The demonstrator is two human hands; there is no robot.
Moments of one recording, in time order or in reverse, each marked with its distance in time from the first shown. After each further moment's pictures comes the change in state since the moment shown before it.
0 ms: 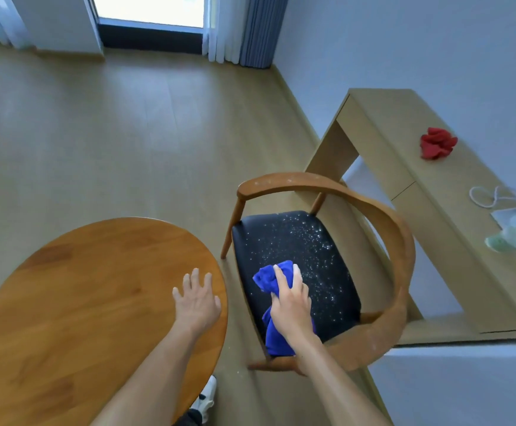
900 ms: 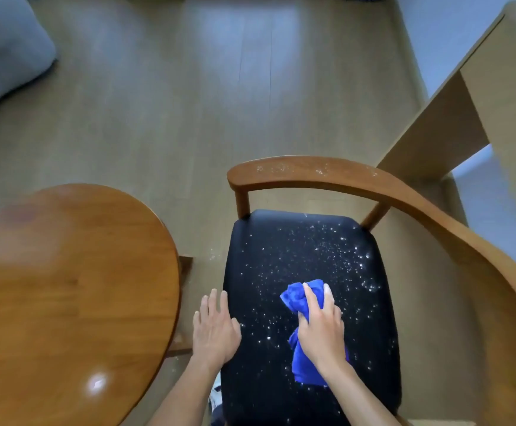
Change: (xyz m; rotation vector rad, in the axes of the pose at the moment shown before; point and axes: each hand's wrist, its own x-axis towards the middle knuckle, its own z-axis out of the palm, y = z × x) left_hand 0.159 0.159 0.144 -0.155 -0.045 -0.400; right_hand 0.243 0.191 0.085 0.020 -0.304 -0.154
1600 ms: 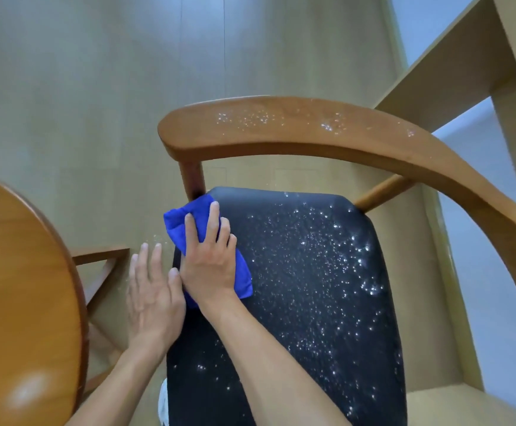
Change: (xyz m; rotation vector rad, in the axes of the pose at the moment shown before) left_hand 0.137 -0.002 0.017 -0.464 0.313 0.026; right_hand 0.172 -0.115 0.114 -0.298 0.204 -0.305
